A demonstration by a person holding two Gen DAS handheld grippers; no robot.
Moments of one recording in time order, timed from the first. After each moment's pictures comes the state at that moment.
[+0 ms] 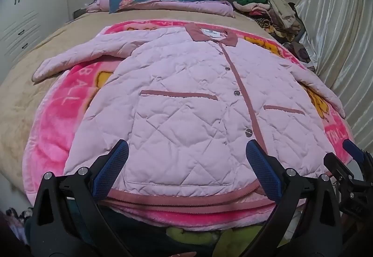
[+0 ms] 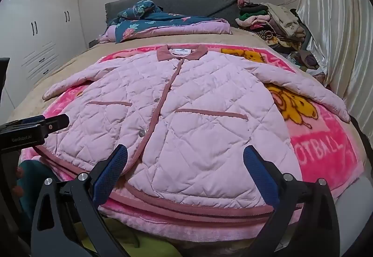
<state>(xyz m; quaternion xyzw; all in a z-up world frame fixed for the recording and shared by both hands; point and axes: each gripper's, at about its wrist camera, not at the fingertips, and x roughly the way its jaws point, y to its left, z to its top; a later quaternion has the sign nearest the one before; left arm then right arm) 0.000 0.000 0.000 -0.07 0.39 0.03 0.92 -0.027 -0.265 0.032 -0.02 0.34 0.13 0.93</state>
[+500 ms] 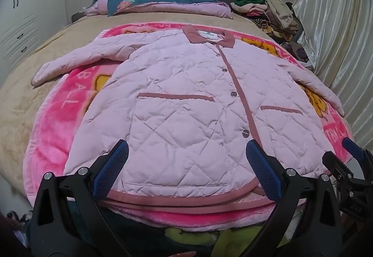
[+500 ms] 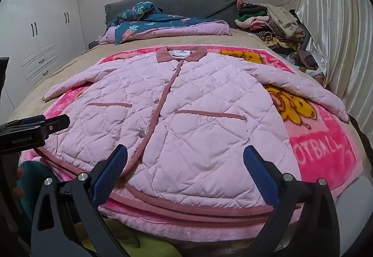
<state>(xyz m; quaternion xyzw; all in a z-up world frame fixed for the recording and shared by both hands) -0.002 -0.007 0.005 -0.07 0.38 0.03 0.92 -0.029 -0.265 0.034 -0.02 0.33 0.13 0.93</state>
